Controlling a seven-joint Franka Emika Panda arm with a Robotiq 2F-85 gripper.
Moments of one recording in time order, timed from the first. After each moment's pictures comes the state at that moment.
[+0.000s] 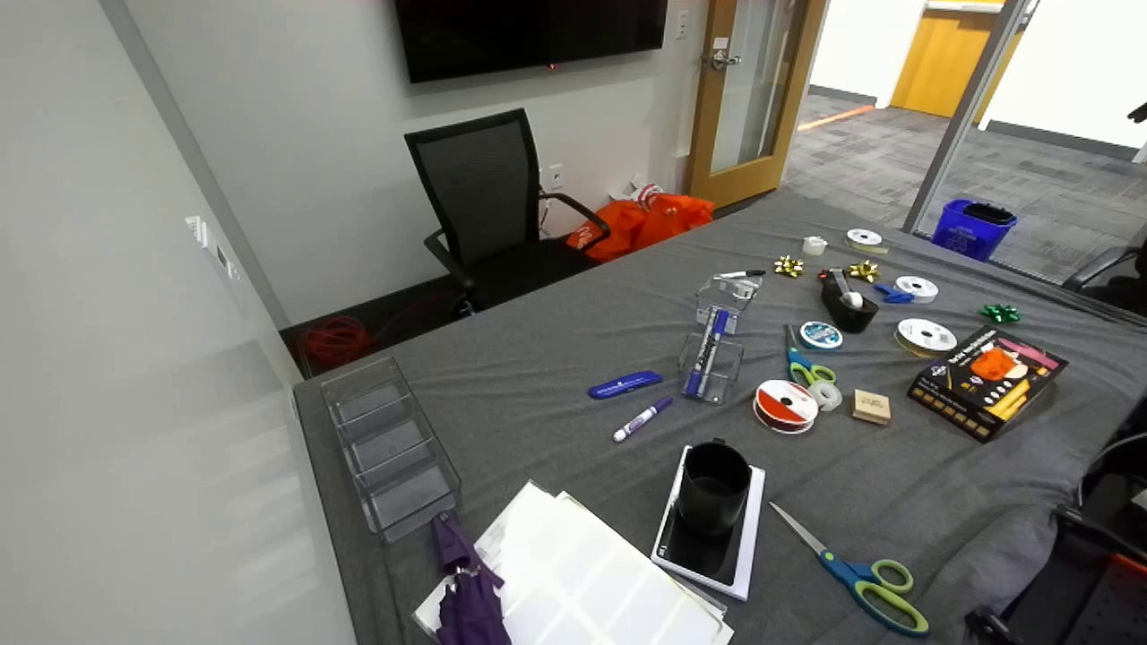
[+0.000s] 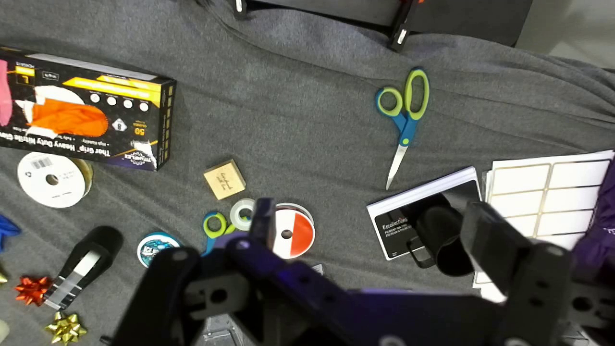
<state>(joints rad) 0.03 -0.95 -0.06 -2.63 0.01 1.74 -0.18</state>
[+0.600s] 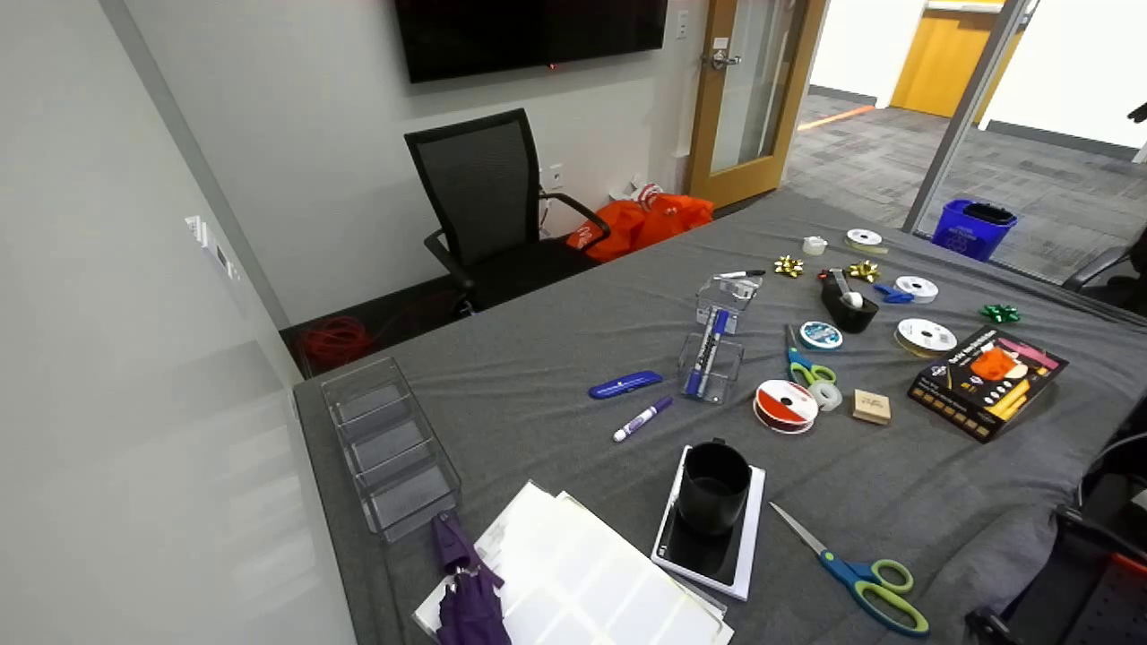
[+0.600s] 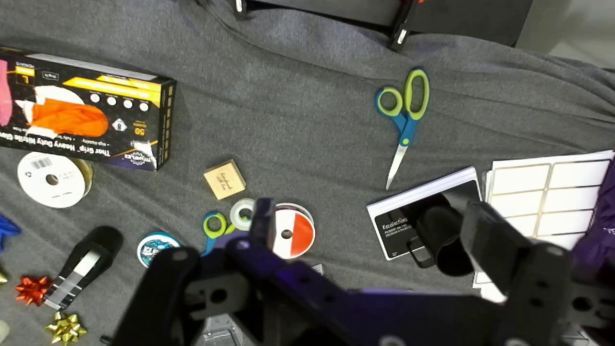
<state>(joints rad) 0.03 -0.95 -0.06 -2.63 0.01 1.74 -0.18</state>
